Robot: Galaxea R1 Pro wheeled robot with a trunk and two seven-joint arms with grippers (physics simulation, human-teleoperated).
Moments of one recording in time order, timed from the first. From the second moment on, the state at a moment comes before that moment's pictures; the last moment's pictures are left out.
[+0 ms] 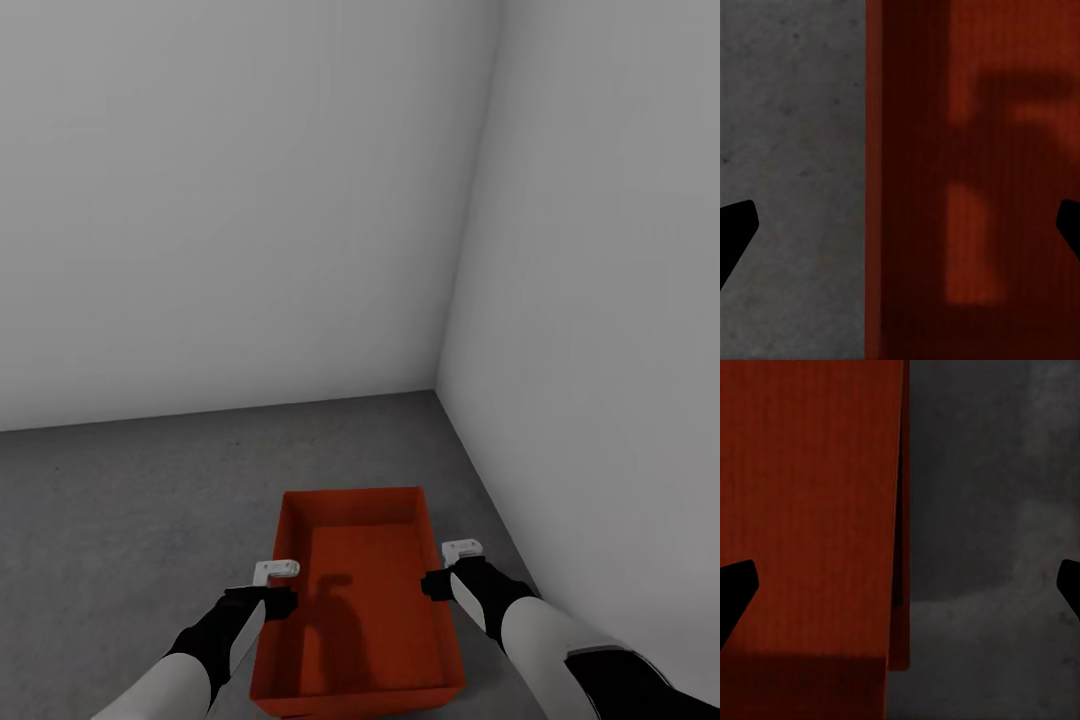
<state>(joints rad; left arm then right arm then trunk) -0.61 -0.10 0.05 -0.40 0.01 0.35 0.09 -0.81 0.09 0.07 -0.14 0.01 0.35 -0.06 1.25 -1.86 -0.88</state>
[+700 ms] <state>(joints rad) -0.61 -0.10 0.05 -0.40 0.01 0.35 0.09 -0.81 0.09 0.07 -0.14 0.01 0.35 -0.06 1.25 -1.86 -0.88</state>
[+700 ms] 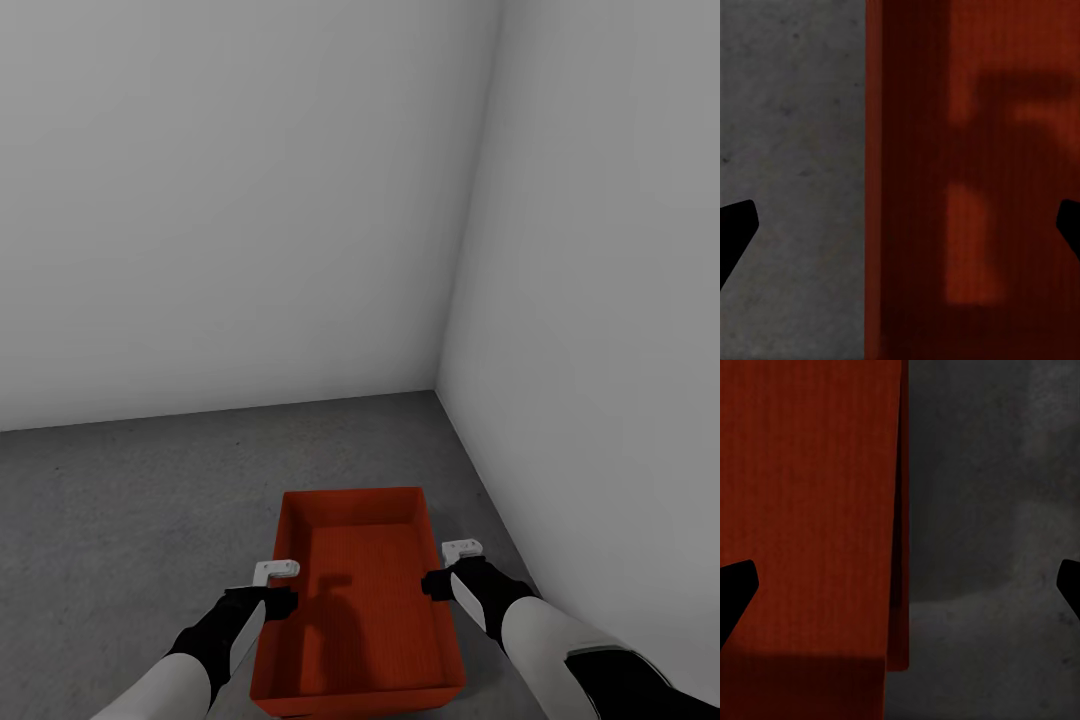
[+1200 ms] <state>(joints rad) -0.61 -0.10 0.05 -0.40 0.01 0.35 0.09 -0.81 0.09 0.07 -0.14 0.01 0.35 -0.06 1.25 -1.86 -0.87</state>
